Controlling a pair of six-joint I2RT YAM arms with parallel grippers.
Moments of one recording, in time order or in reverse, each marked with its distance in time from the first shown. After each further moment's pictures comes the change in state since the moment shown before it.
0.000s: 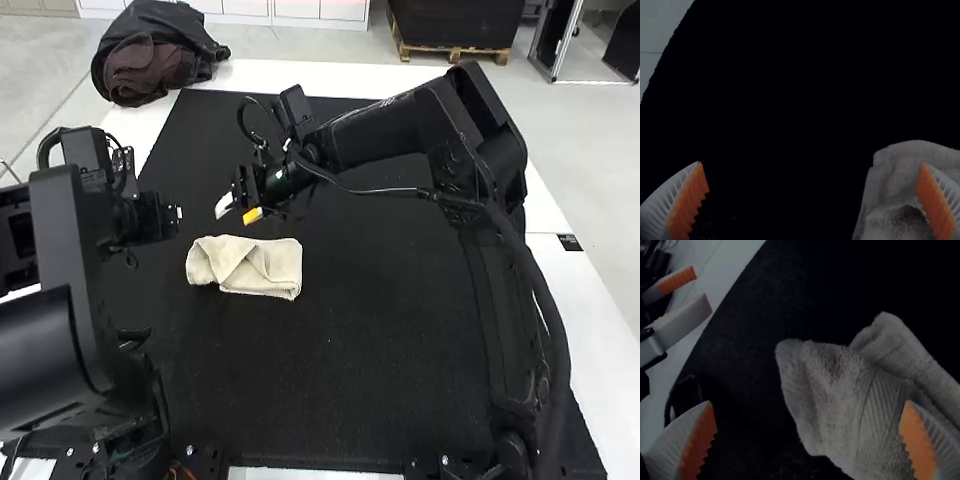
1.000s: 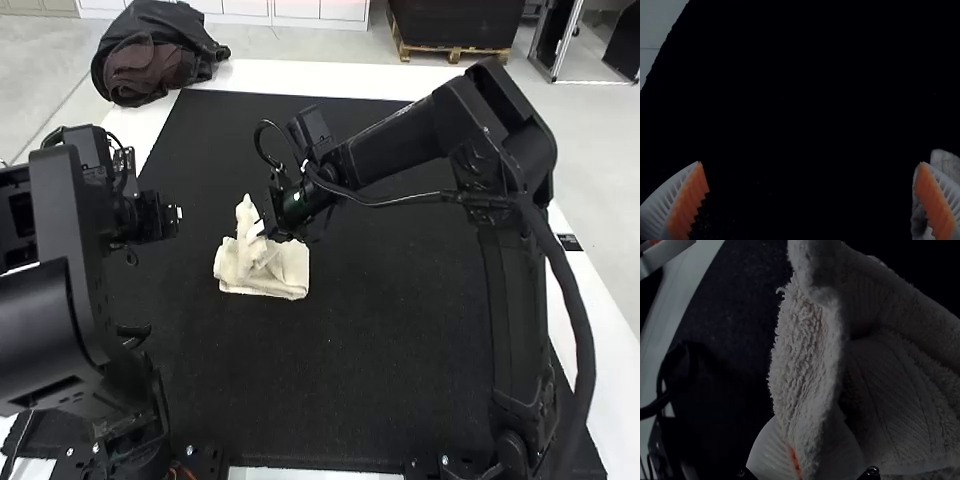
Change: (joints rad) left arm 0.000 0.052 0.022 0.004 0.000 0.003; right arm 0.001 -0.092 -0.209 0.065 -0.004 0.007
